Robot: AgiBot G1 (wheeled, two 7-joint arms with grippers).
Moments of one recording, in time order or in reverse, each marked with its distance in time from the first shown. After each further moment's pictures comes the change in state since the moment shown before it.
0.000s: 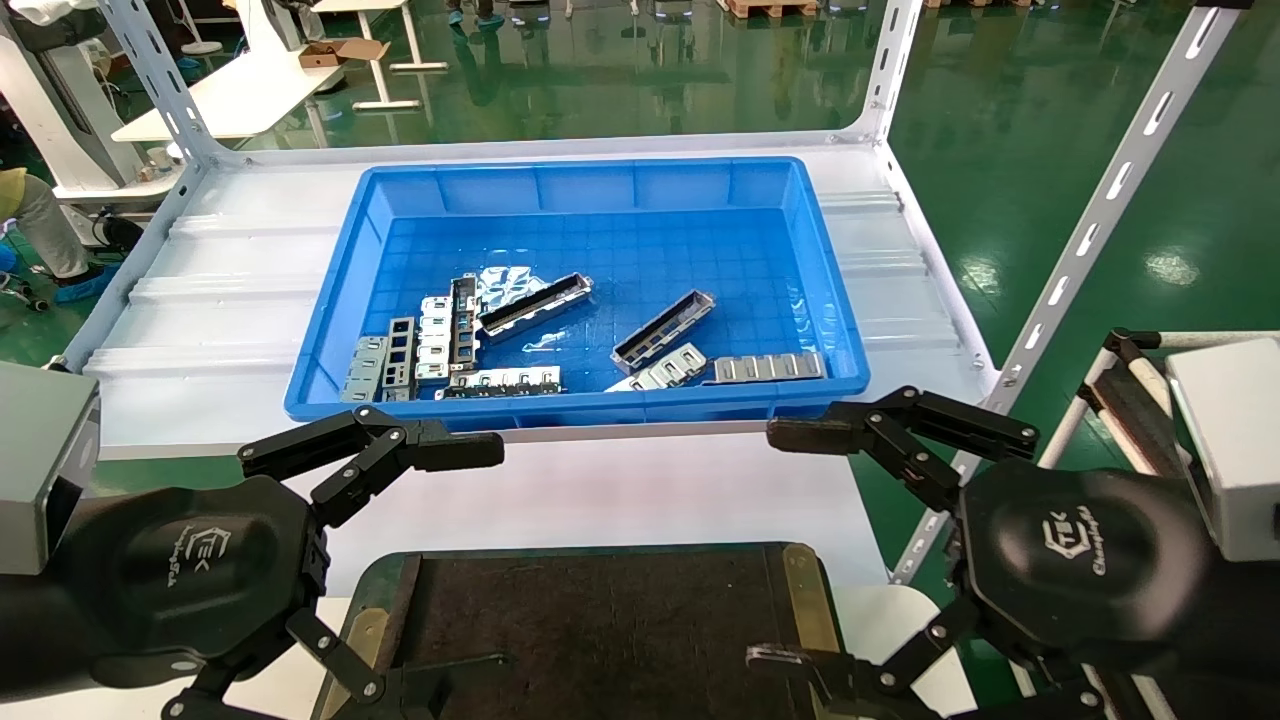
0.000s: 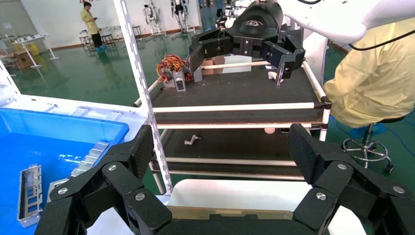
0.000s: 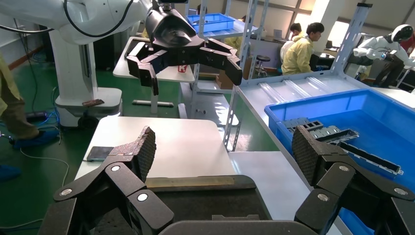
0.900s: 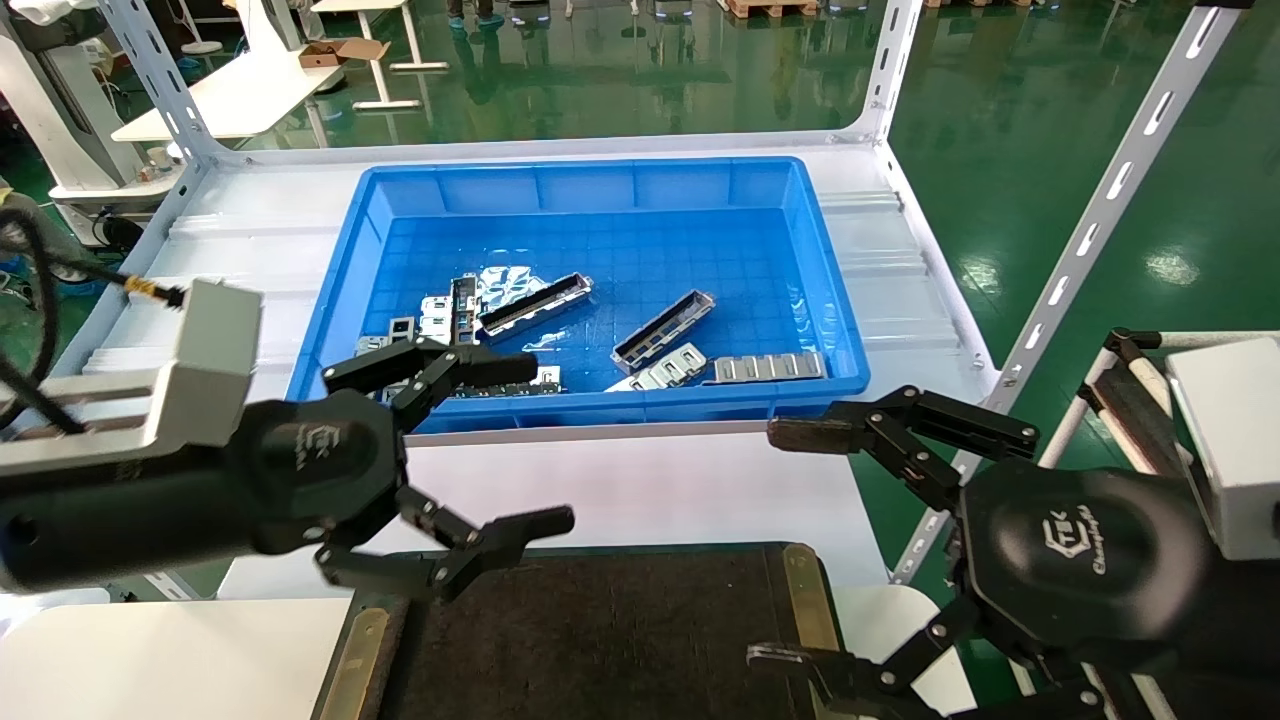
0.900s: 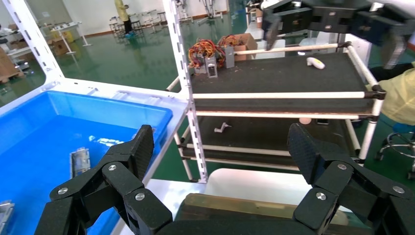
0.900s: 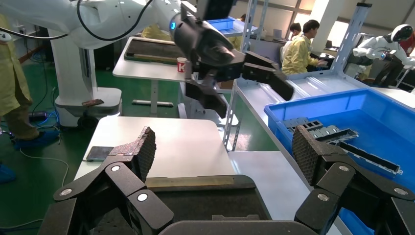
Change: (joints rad) left arm -0.123 0.112 0.063 0.089 0.159 -0.111 0.004; right arm 0.001 0.001 -0.002 -0.001 0.001 0.000 -0.001
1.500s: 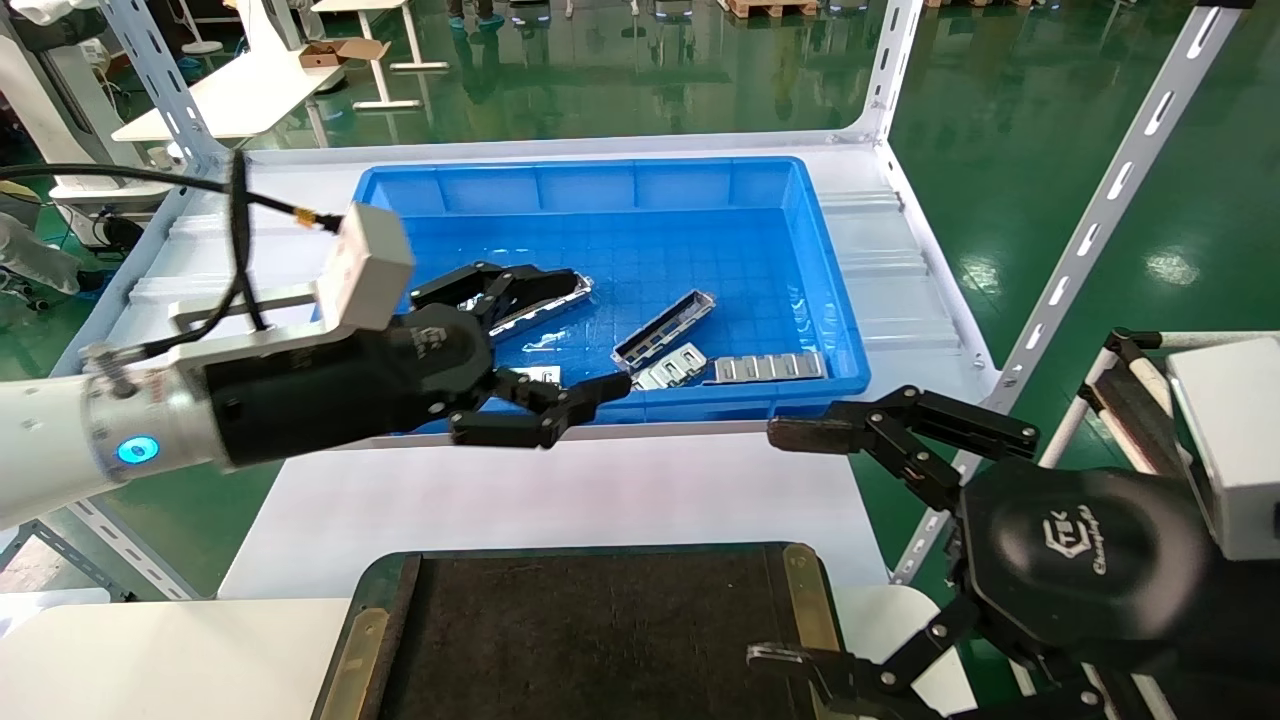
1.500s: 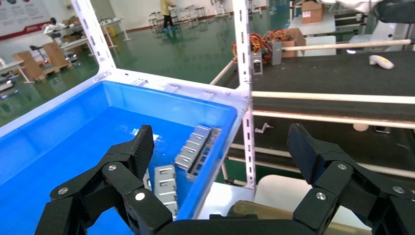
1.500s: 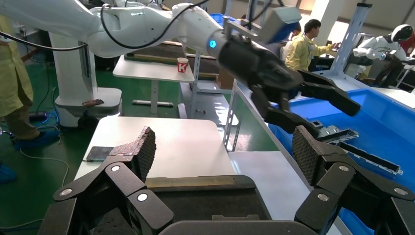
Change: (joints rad) left arm -0.135 0.202 0.067 0.246 0.160 -0.151 0.079; right arm 0.000 0.001 -0.001 0.000 0.001 0.001 -0.001
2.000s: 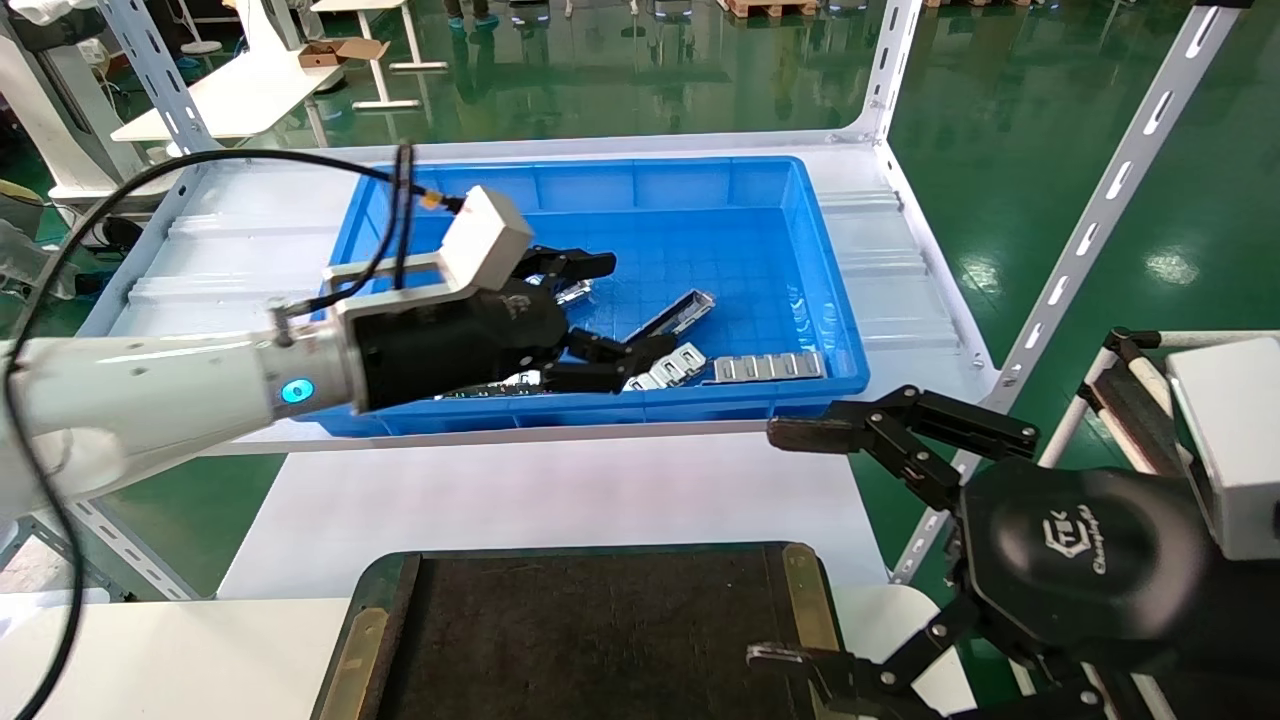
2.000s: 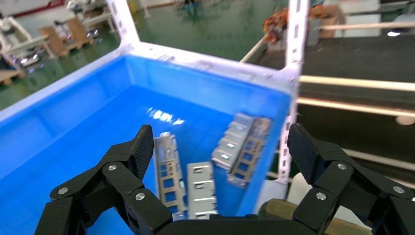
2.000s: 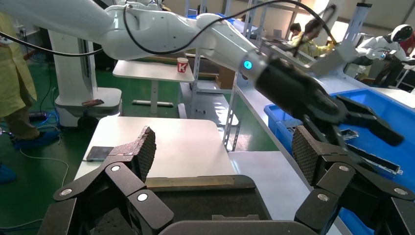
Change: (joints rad) left arm -0.141 0.206 0.065 0.304 0.129 -0.140 0.092; right arm 0.000 0.000 -0.001 0.000 0.001 0.000 -0.001
